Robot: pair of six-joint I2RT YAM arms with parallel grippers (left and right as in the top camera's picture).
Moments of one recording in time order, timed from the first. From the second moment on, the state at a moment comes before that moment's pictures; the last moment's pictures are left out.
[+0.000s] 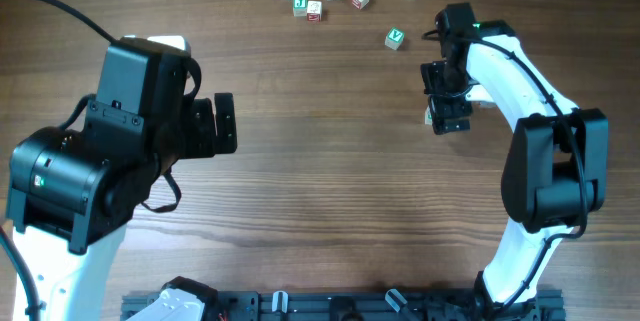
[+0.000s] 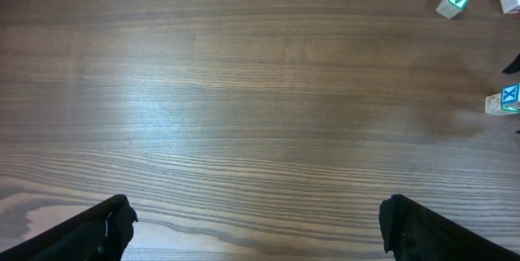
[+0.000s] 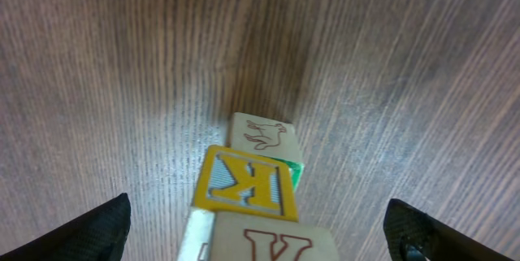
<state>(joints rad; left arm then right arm) -0.36 1.26 1.82 -1.55 -0.24 -0.34 0.14 2.03 1.51 -1.04 -0.03 1.57</state>
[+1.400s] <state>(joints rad) -0.36 1.26 1.82 -1.55 -0.24 -0.34 0.14 2.09 1.51 -0.99 -0.01 1.26</state>
